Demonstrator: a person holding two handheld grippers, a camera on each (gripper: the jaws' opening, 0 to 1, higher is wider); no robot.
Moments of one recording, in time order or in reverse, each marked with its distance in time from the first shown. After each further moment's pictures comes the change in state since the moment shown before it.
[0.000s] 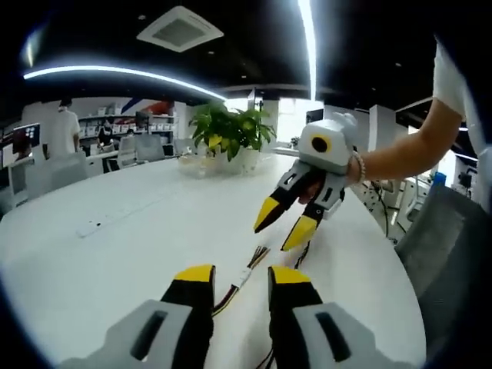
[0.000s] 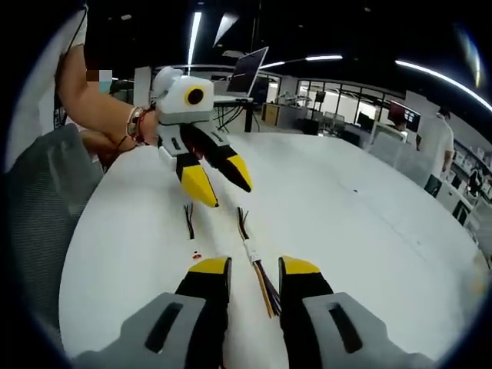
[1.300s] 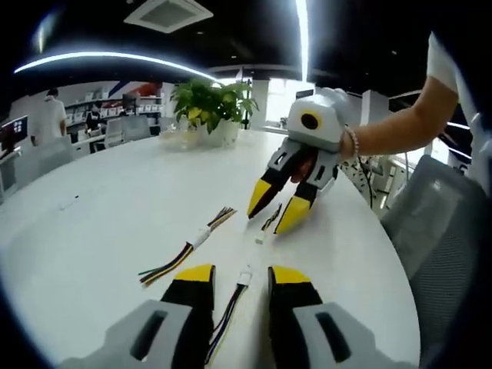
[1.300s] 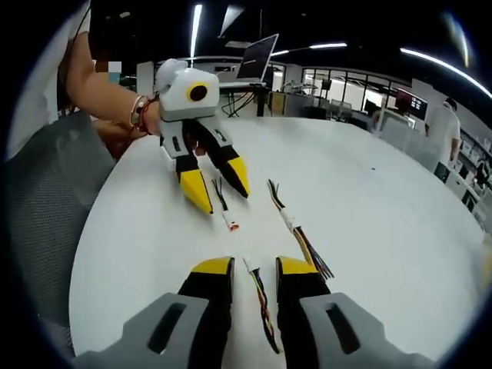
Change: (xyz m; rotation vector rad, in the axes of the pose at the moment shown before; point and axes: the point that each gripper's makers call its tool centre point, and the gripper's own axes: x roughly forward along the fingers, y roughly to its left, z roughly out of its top) left arm 0.007 -0.043 -0.055 0.011 0.139 -0.075; right arm 0.002 0.038 -0.037 0.030 0.061 0.054
